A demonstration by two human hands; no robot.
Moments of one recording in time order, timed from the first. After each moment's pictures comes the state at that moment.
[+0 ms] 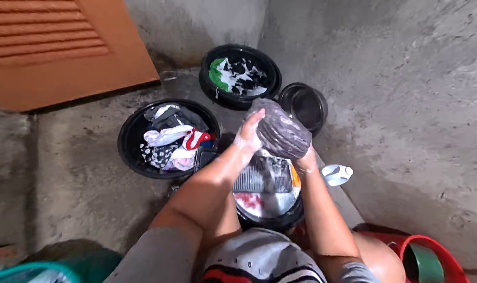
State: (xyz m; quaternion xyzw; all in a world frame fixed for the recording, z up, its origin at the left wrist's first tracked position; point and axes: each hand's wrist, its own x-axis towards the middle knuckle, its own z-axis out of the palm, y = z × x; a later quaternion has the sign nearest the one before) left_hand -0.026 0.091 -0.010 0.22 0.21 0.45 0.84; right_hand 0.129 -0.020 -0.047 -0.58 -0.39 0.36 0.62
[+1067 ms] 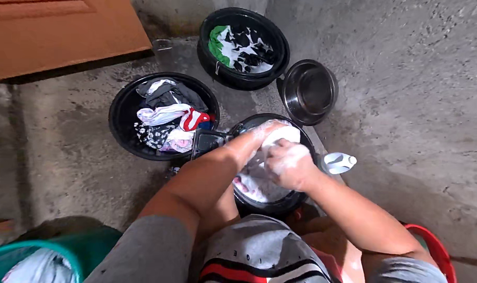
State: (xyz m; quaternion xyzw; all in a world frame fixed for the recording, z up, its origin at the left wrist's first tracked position) left_hand -0.016 0.087 -0.050 0.66 0.21 0.16 0.70; right_hand 0.069 -0.041 0.012 -0.46 -0.88 -0.04 0.11
